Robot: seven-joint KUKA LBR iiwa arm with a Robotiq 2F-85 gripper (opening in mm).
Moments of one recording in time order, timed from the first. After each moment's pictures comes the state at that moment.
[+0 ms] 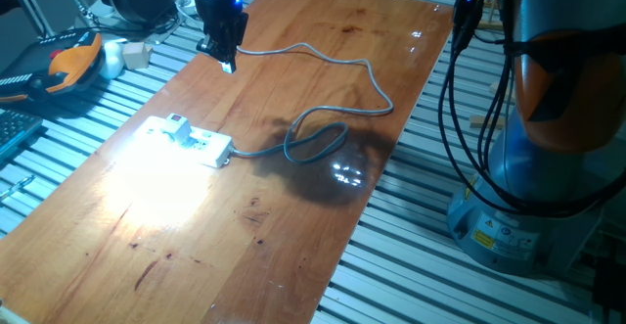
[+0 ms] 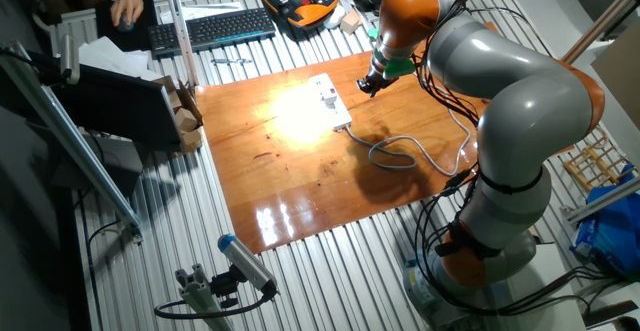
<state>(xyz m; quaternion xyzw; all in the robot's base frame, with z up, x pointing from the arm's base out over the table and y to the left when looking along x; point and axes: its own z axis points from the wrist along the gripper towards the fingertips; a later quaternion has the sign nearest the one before) 0.549 0.040 0.228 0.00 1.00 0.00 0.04</state>
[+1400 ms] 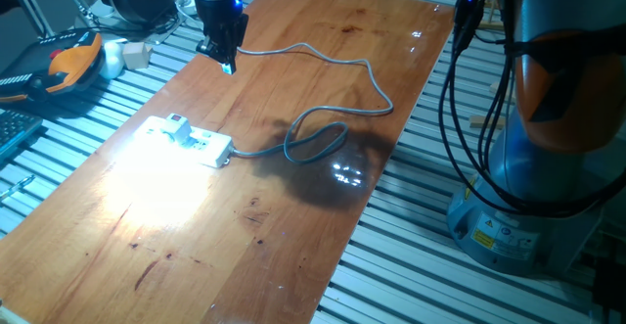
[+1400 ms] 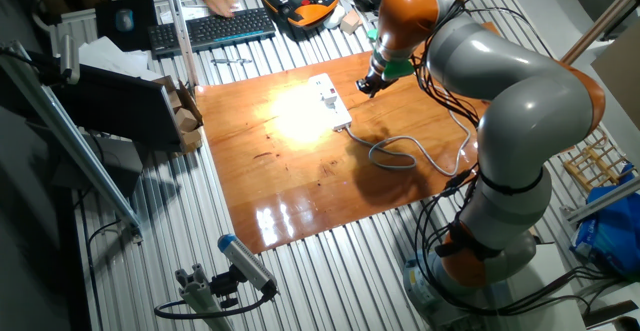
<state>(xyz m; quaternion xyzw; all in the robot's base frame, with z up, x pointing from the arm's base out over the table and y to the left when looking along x) 0.548 0.041 0.227 0.01 1.00 0.00 0.05</state>
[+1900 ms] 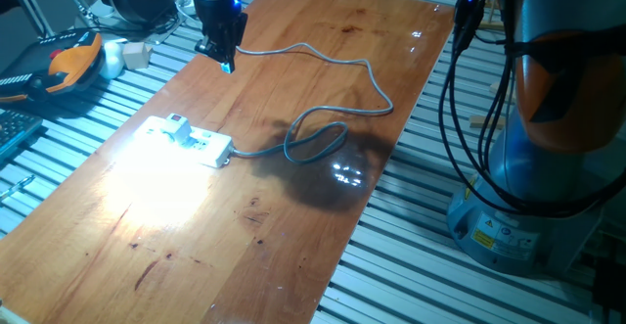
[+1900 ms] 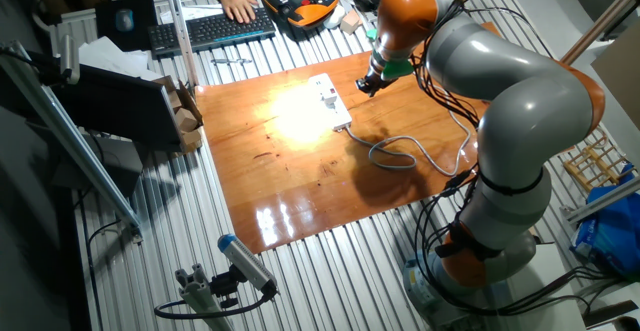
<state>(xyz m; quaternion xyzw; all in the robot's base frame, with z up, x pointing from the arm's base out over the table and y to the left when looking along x) 0.550 0.042 0.229 0.01 1.00 -0.01 0.05</state>
